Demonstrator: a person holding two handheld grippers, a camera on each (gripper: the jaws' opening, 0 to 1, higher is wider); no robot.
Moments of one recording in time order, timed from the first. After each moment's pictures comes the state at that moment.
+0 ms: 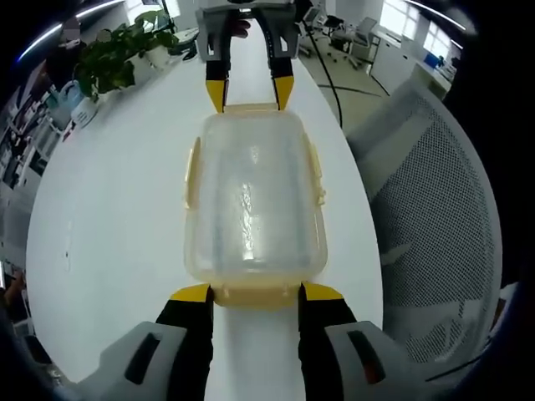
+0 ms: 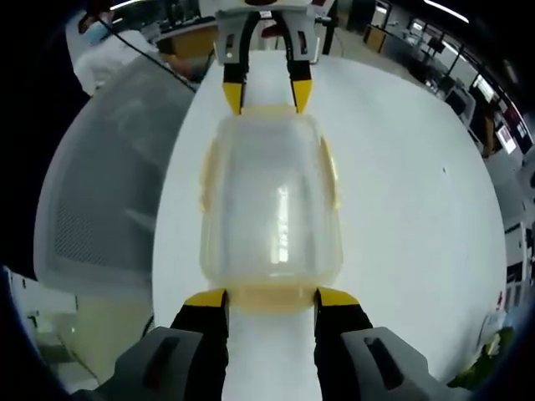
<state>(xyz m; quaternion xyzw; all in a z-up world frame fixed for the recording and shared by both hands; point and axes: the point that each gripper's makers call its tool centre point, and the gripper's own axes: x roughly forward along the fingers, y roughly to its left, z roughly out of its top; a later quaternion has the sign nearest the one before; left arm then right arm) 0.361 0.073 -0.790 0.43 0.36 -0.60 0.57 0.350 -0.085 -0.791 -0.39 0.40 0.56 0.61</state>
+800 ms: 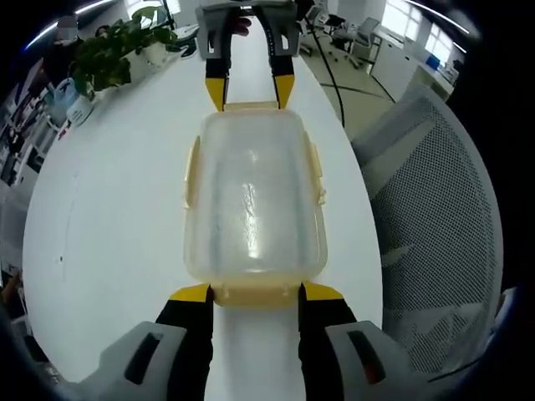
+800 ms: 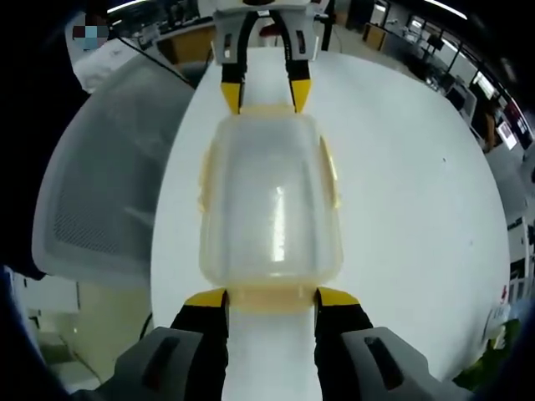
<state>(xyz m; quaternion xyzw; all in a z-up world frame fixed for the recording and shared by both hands) 0.356 0.058 -0.799 0.42 0.37 -0.60 0.57 0.346 -0.101 -0.800 -0.39 0.41 0.57 0.60</state>
